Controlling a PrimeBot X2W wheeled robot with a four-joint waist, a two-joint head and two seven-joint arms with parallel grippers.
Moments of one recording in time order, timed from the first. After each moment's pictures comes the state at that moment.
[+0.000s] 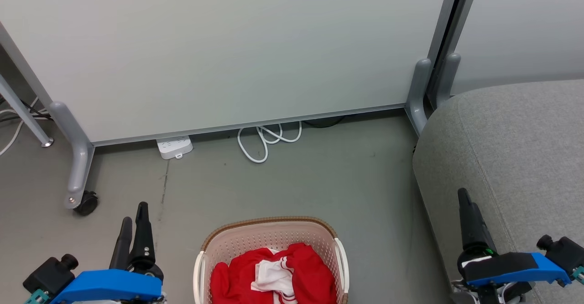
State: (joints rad) left arm -0.09 0.04 0.01 0.20 -0.93 -0.05 -0.06; right arm -0.07 -0.05 -0.02 0.21 0.96 0.13 -0.05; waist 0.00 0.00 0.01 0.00
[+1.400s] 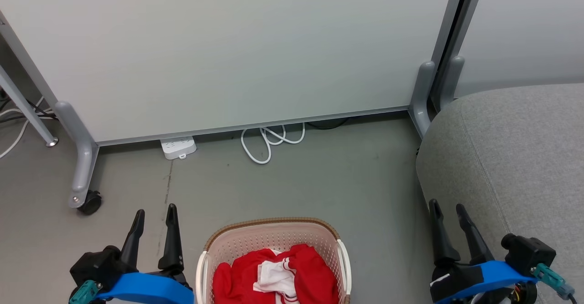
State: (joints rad) left arm -0.09 0.04 -0.07 0.23 -0.38 -0.02 -0.18; right arm -0.07 -0.05 0.05 0.28 0.43 0.13 -0.17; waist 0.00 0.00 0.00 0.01
